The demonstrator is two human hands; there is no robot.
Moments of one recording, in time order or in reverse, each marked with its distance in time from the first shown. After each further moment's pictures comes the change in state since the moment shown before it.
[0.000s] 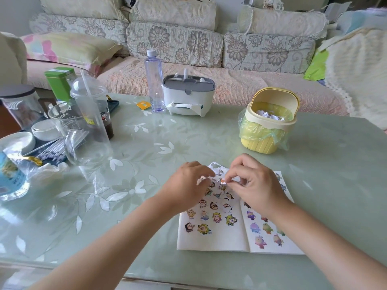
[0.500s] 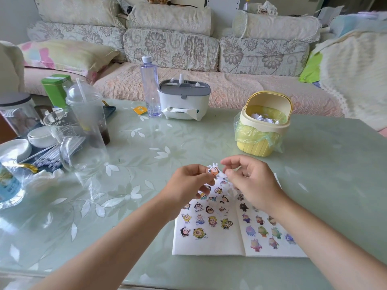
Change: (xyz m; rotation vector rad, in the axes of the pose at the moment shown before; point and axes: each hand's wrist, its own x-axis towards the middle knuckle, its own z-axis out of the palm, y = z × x) left_hand -0.002 0.036 -0.016 -0.826 -0.078 -0.400; right_hand 0.012 -0.012 -0.013 0.491 -0.029 0.426
